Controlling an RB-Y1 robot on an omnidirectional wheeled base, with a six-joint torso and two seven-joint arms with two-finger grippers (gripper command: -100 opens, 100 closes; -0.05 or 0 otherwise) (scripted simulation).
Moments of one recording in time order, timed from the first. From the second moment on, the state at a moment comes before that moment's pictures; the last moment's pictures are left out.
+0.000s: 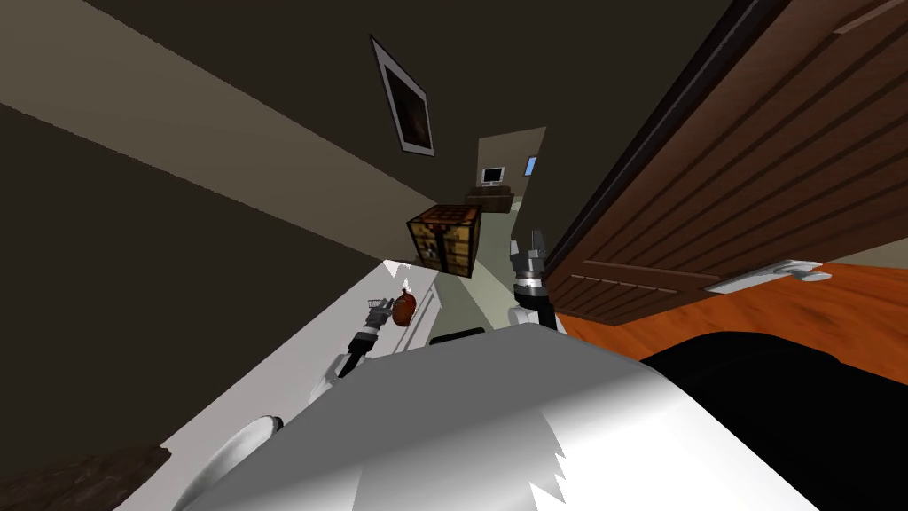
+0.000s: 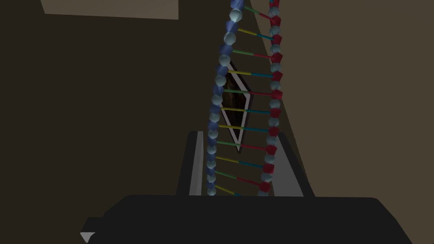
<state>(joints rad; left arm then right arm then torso) 0.11 0.42 0.08 -0.90 -0.39 -0.91 -0.78 0.55 0.04 0.02 -2.25 -0.02 -0.52 -0.08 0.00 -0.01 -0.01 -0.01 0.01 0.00</state>
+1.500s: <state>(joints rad) 0.04 0.55 0.08 -0.92 -0.38 -0.86 -0.67 0.55 0.04 0.02 -2.25 -0.02 -0.52 -0.08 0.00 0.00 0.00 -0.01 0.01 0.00</state>
